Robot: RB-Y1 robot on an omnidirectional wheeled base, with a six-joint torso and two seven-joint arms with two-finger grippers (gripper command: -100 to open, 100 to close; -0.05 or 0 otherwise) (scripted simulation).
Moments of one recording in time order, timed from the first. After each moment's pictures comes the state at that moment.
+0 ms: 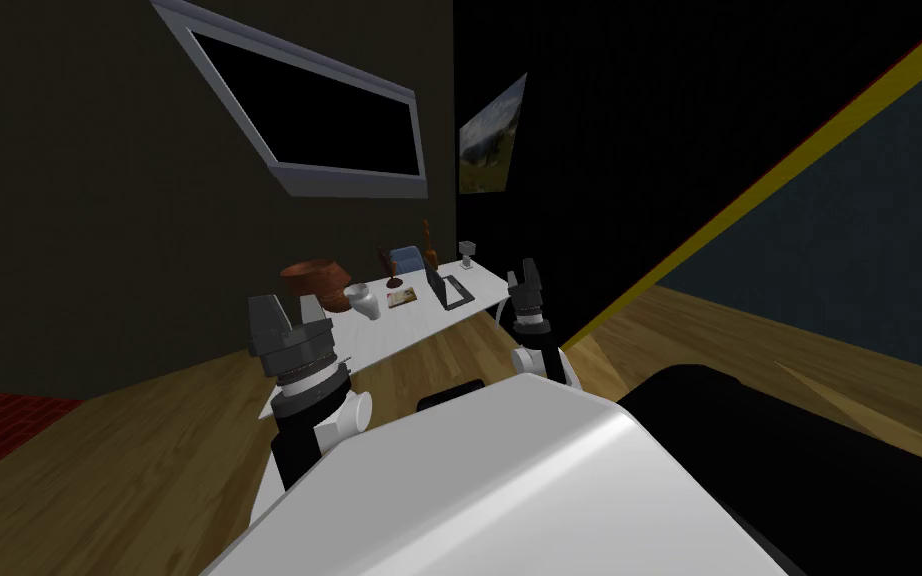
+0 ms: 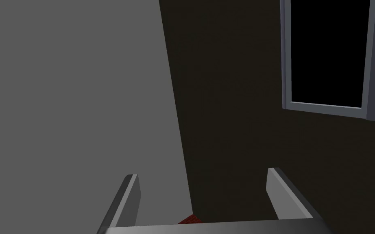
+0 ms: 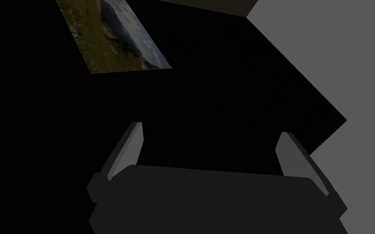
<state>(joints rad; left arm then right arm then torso) 0.46 -0.01 -0.02 -2.29 -0.03 -0.65 -0.16 0.50 -0.02 0.03 -2.38 0.05 -0.42 0.08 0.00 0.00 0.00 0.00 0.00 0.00</state>
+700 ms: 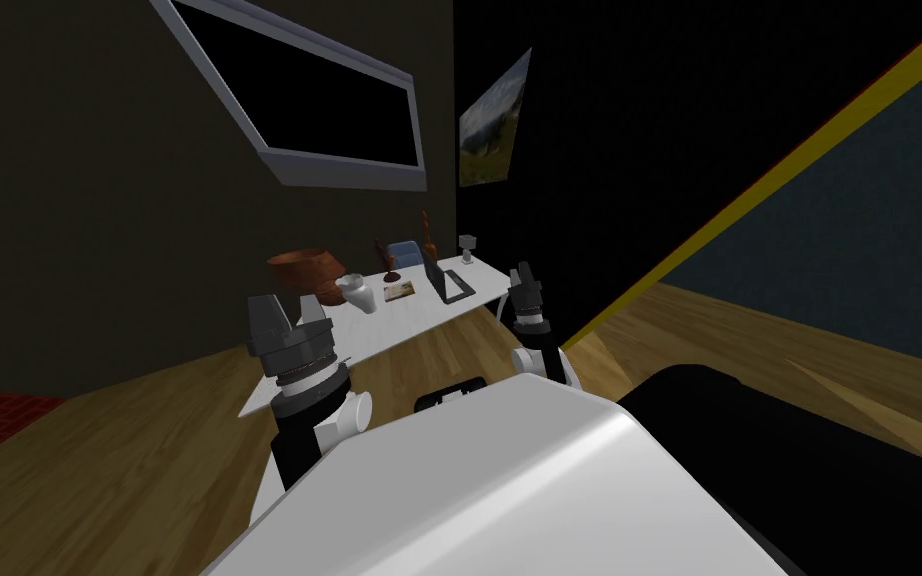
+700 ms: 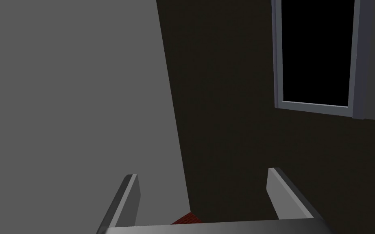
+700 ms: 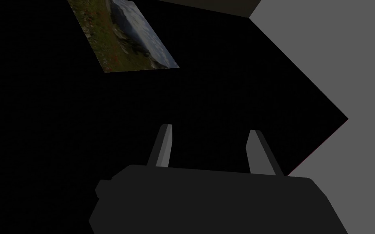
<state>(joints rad) 0.46 -0.01 -0.02 -2.29 -0.03 -0.65 -0.16 0.50 -0.02 0.03 -2.38 0.05 -0.42 0.08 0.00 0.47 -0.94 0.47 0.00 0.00</state>
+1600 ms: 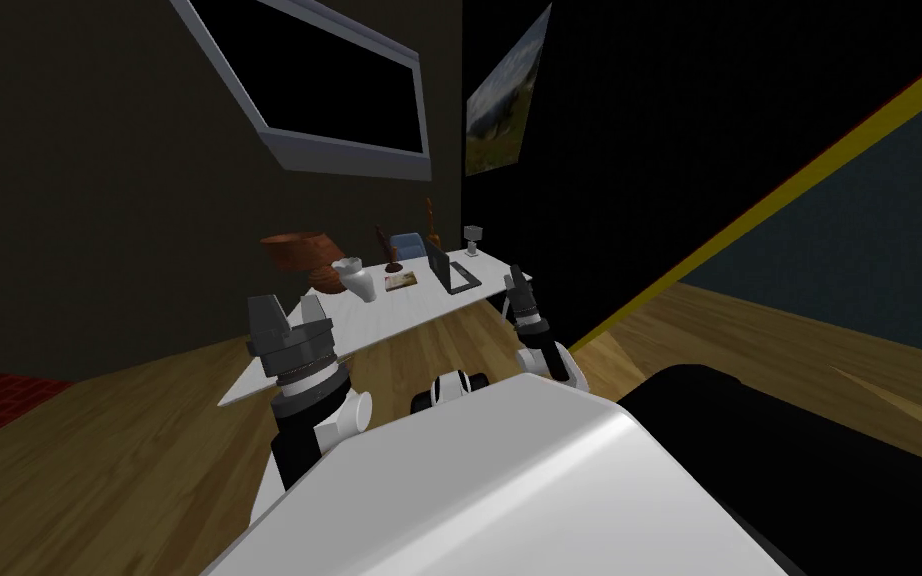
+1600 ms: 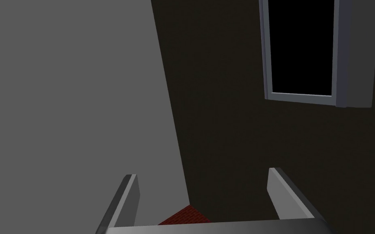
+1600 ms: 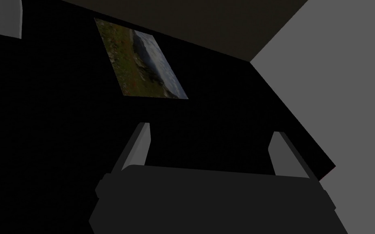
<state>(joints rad) 0.46 -0.01 -0.02 -2.29 -0.03 -0.65 -0.16 0.49 -0.14 0.01 -2.34 0.11 -0.39 0.11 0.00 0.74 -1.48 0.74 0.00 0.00</state>
